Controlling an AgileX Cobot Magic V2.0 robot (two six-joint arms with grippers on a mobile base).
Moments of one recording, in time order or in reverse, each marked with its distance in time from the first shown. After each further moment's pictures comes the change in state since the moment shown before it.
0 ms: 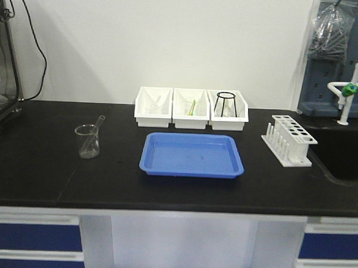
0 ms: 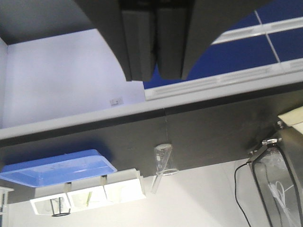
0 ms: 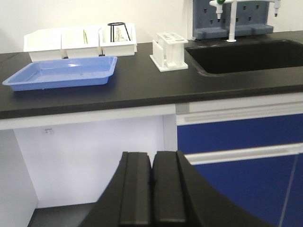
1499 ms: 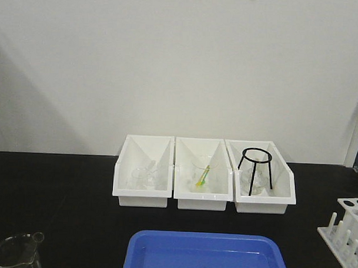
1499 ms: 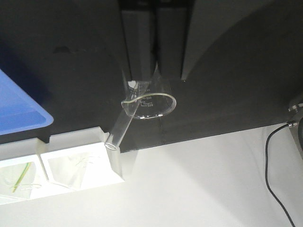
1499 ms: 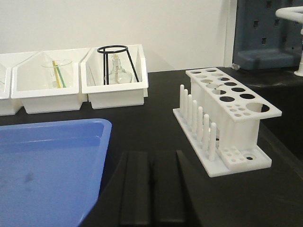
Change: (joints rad) left arm 0.000 0.000 0.000 0.000 0.000 0.000; right arm 0.000 0.000 0.000 0.000 0.000 0.000
